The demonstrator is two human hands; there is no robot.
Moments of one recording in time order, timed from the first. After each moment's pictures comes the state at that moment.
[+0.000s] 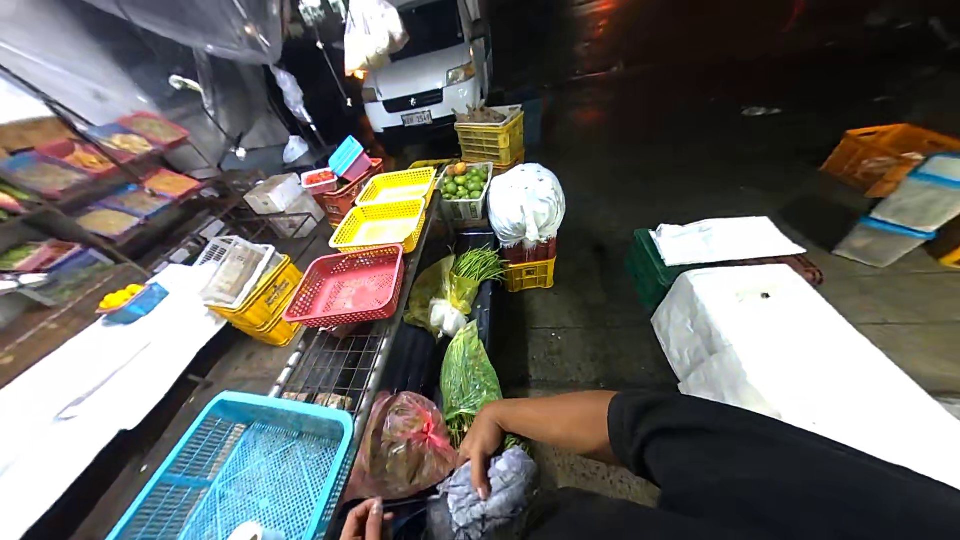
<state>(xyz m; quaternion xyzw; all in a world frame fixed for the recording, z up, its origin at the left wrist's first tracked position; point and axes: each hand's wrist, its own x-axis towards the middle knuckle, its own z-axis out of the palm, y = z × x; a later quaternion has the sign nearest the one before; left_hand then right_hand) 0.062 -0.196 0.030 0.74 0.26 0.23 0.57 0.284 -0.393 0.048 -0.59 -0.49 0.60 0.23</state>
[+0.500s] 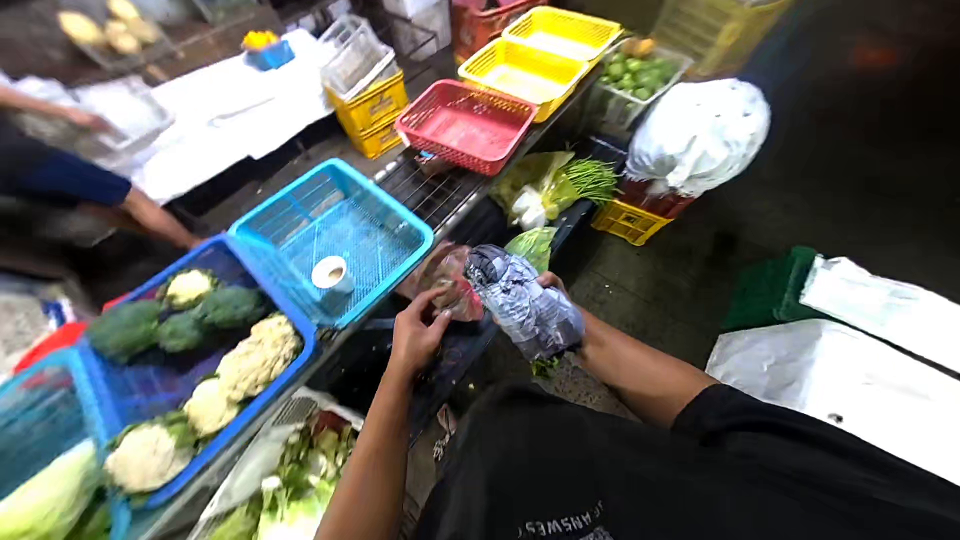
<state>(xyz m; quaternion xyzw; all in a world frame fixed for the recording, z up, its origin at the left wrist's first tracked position) 0.049 -0.192 0.078 0.80 0.20 0.20 0.54 0.258 -0.381 0.049 -0.20 -0.19 0.63 0.72</state>
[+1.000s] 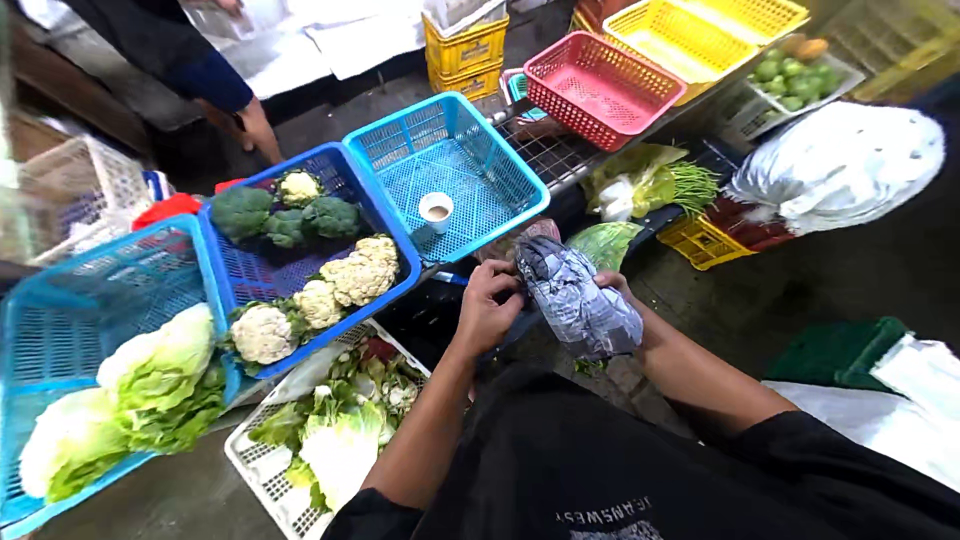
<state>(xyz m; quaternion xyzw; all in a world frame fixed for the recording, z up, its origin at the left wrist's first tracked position) -0.048 -0.162 0.081 0.75 0.21 0.29 0.56 0.164 -0.305 0.099 -0.44 -0.26 0.64 0.57</state>
